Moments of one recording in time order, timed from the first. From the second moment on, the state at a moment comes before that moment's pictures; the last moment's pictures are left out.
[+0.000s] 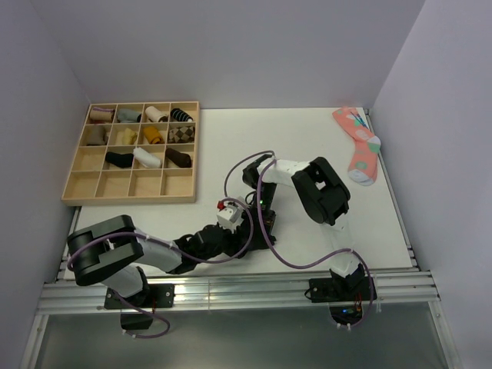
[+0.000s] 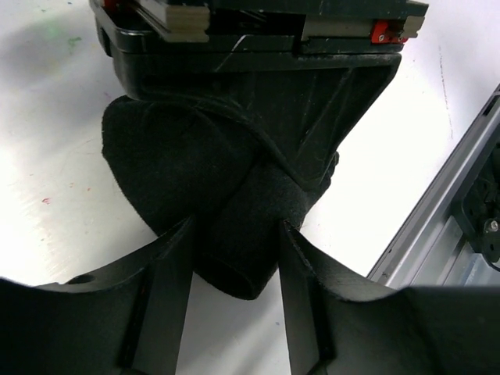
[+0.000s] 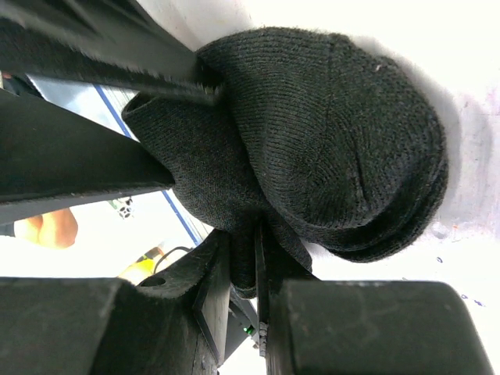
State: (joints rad) left arm -1.13 1.53 0.32 0.79 -0.15 -0.61; right arm 0.65 2.17 1.45 -1.28 -0.62 -0.62
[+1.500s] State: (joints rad) left arm -0.96 1.71 0.36 0.87 0.13 -1.19; right arm 0.30 1.72 1.25 -0.90 -0.64 -0.76
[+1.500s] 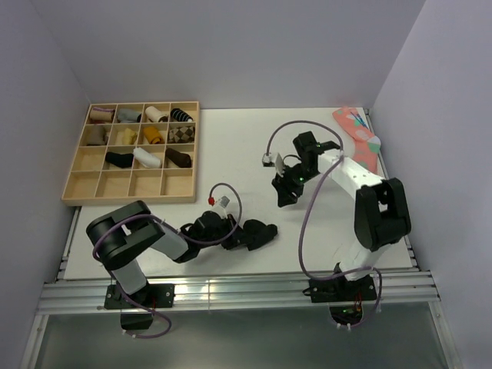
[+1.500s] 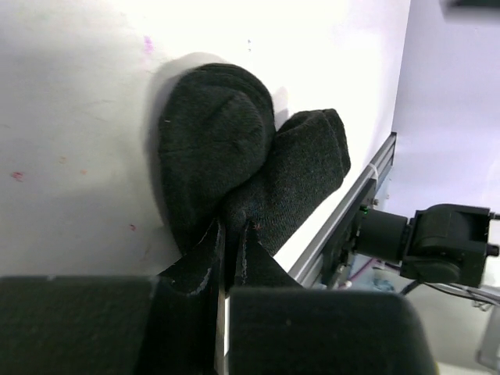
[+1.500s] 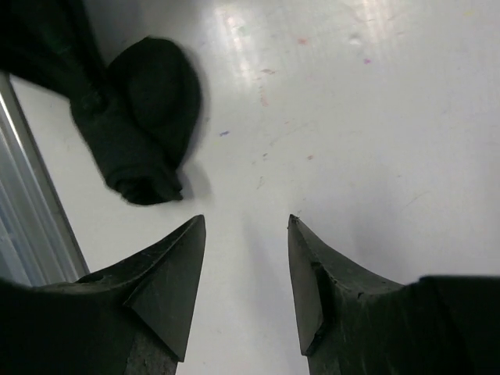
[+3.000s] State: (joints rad) left arm -0.69 1.70 0.56 0.38 0.54 -1.12; right arm 0.77 1.24 0.63 -0.42 -0.51 -1.02
